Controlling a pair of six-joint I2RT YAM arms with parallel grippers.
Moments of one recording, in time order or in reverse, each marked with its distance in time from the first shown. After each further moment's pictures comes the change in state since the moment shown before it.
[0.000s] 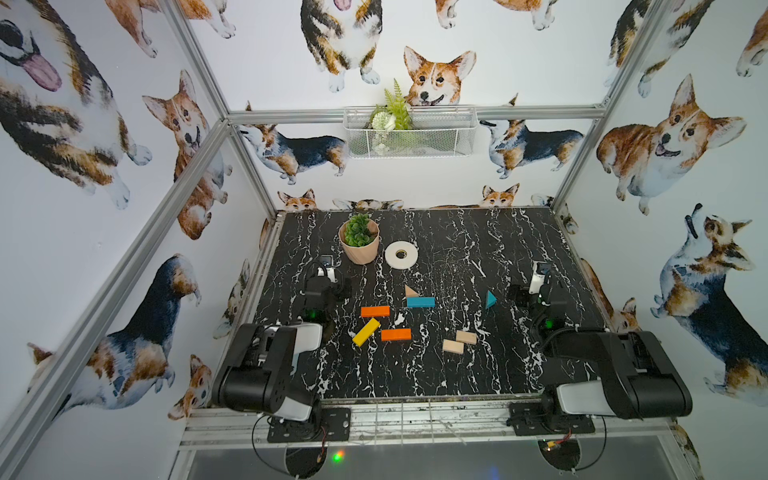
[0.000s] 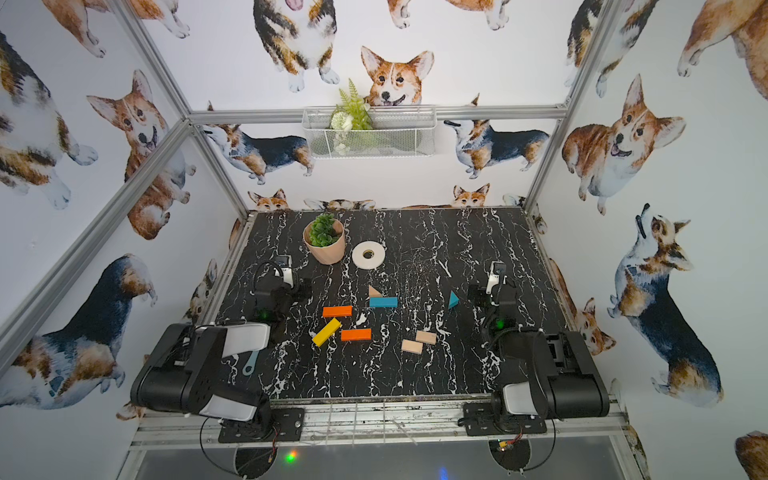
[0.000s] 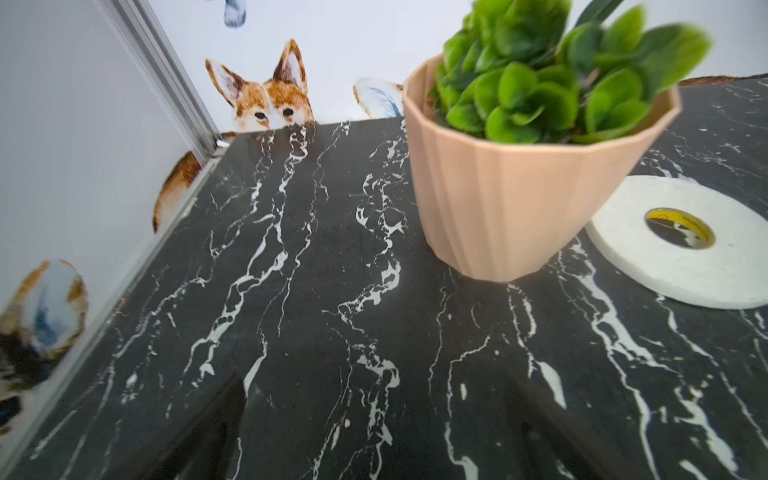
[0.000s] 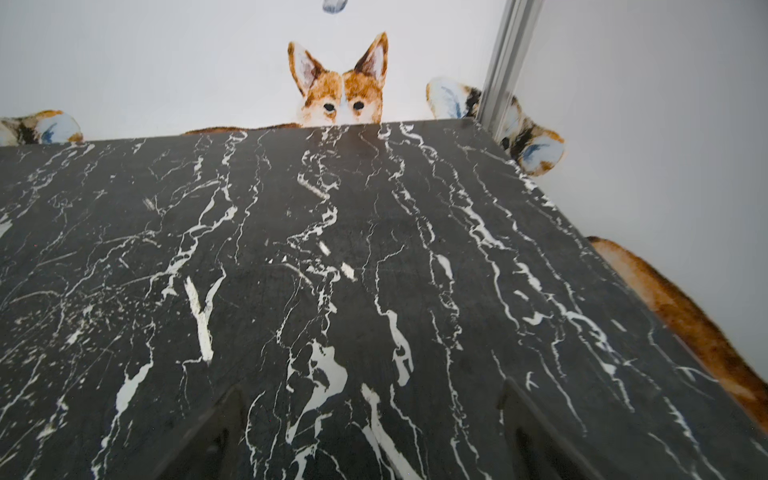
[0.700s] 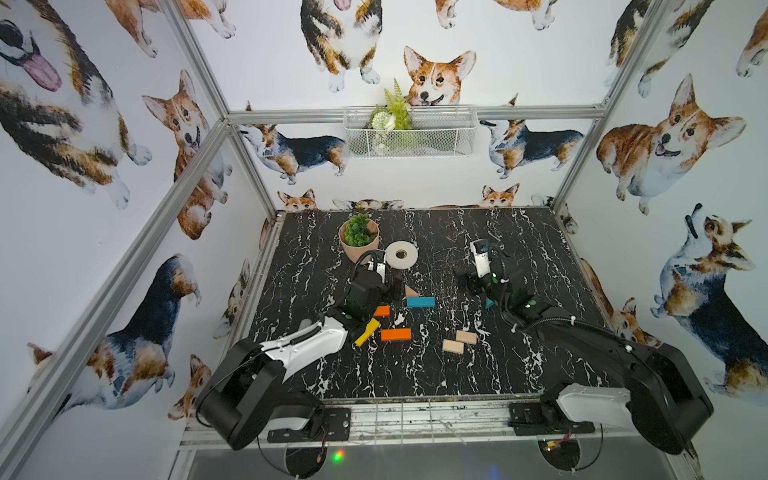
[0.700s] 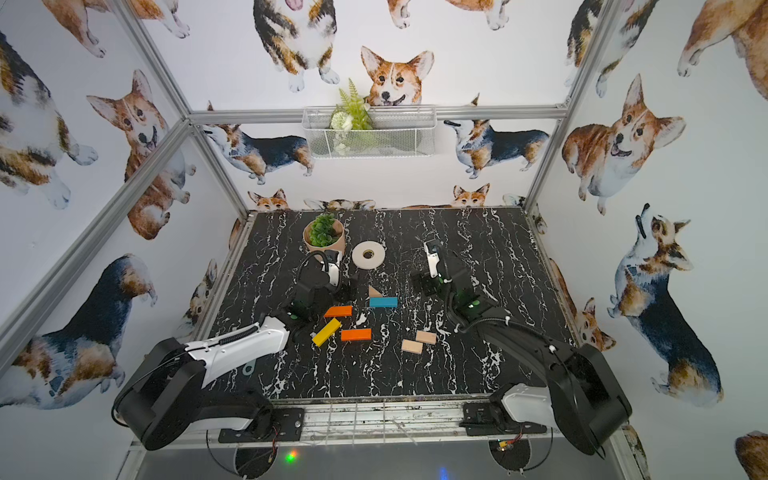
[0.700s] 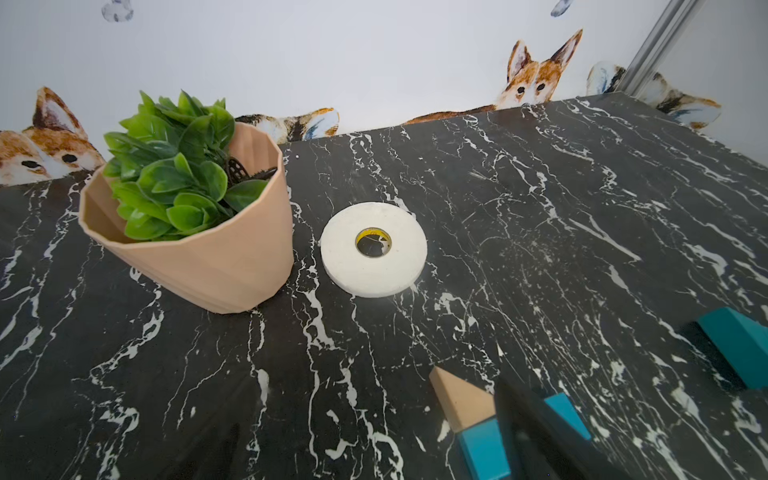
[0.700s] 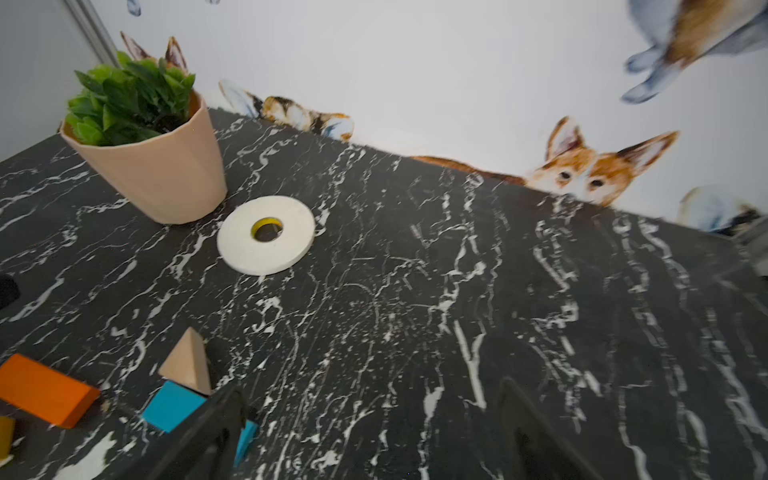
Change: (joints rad) left arm -0.411 -0.090 0.180 -0.333 -0.018 -0.226; right arm 0.519 -0.019 0.499 -0.695 -0.041 0.032
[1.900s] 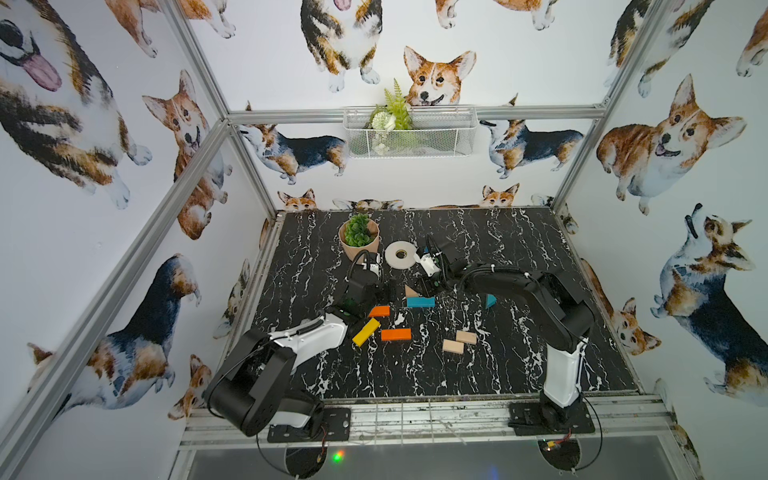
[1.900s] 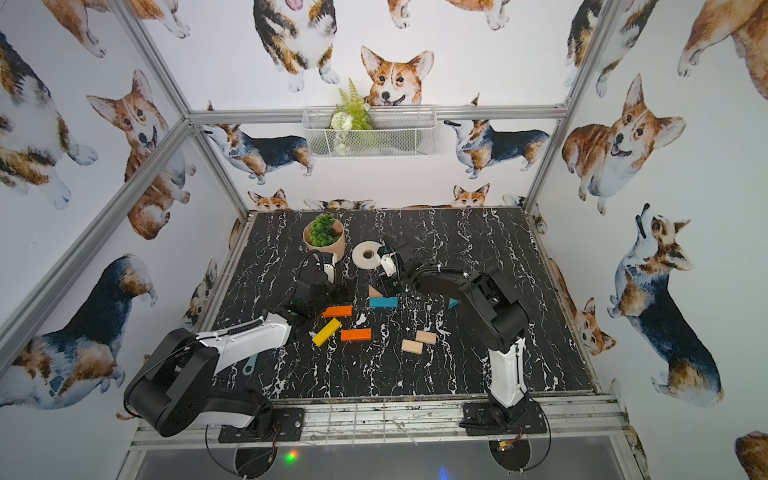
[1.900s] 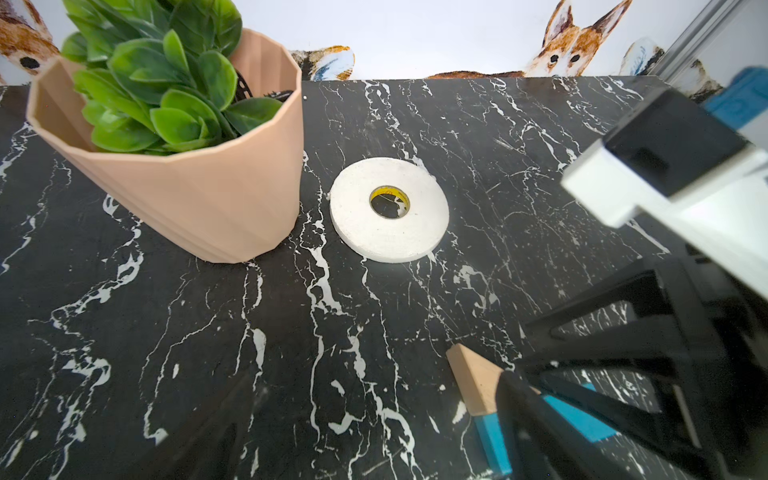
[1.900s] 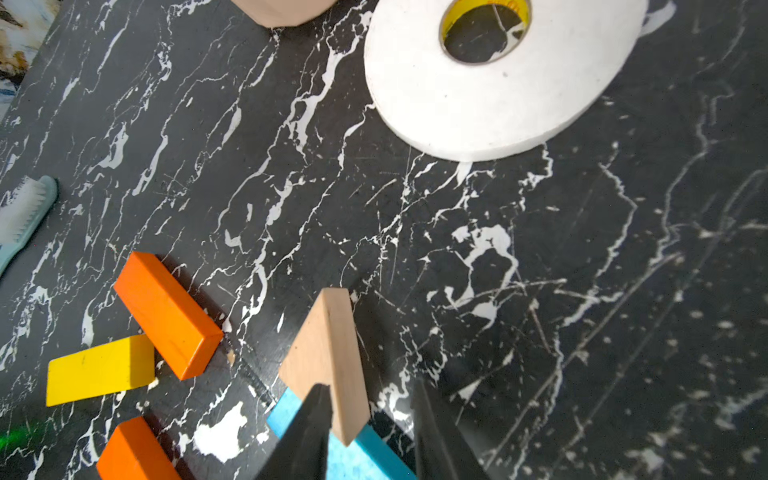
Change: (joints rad) left arm 0.075 0.069 -0.009 -0.010 0.080 -0.093; right arm 0.051 0.643 0.482 -0.267 -0.444 0.098
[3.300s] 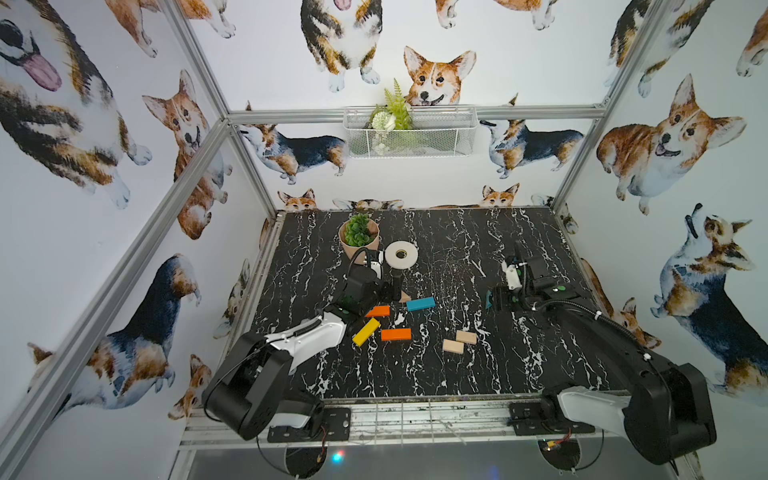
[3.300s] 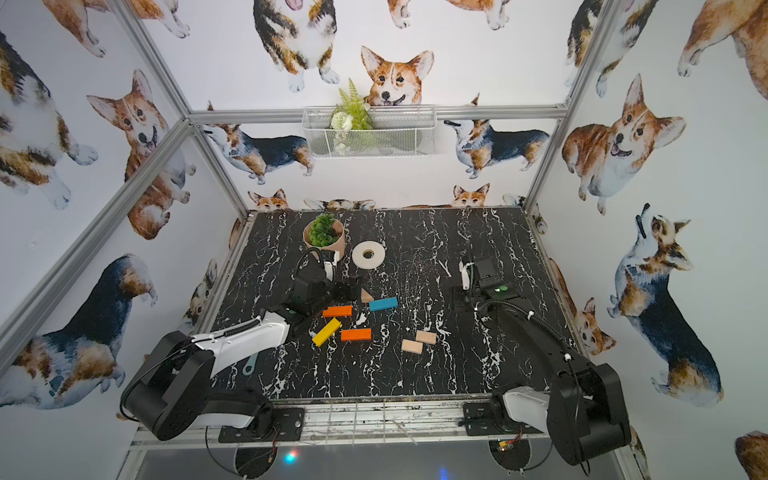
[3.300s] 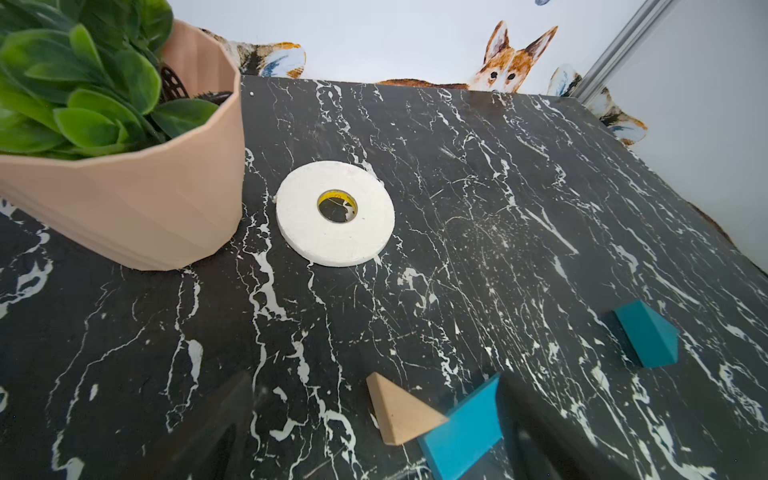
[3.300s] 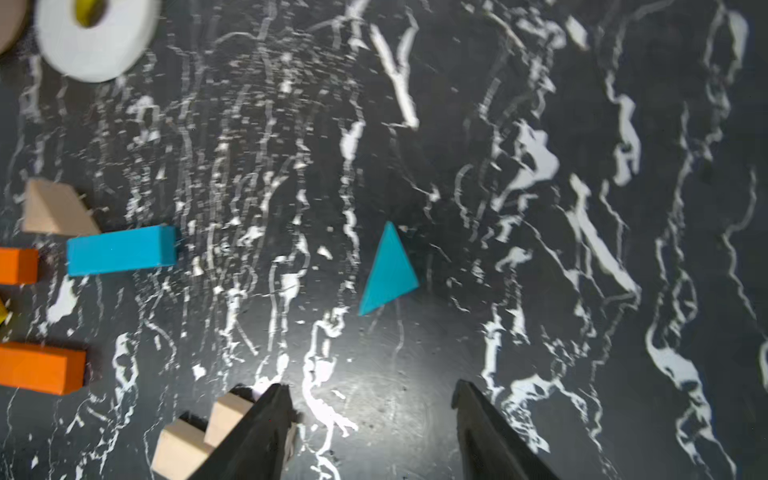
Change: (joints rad) left arm 0.004 -0.032 0.012 -0.011 0.142 -0.064; right arm -0.395 -0.742 -0.429 -0.459 0.183 0.056
